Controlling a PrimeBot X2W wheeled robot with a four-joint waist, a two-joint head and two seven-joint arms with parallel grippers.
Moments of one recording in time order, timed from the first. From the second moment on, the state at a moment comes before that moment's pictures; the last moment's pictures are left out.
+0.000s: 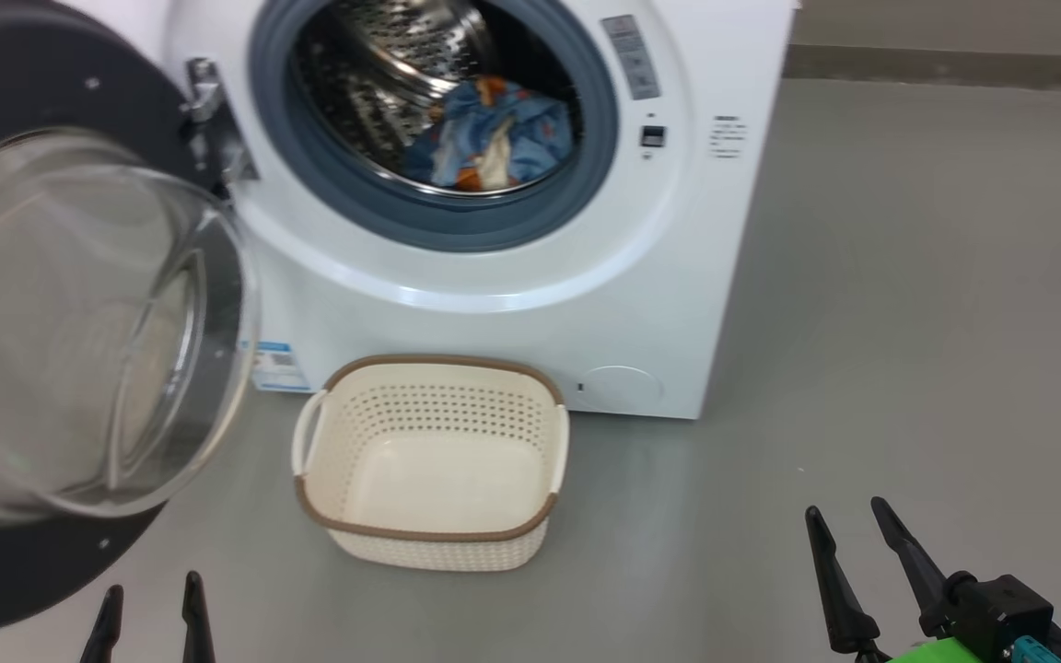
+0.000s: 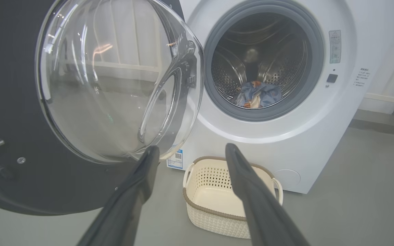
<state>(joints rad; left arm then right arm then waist) 0.19 0.05 0.07 0.02 -0.21 0.01 -0.26 0.07 -0.05 0.00 0.12 0.19 0.13 -0.25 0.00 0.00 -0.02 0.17</state>
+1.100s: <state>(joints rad) 0.21 0.05 0.07 0.03 -0.30 0.09 -0.26 0.06 -0.05 0.04 0.13 0.17 0.13 -0.25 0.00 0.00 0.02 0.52</state>
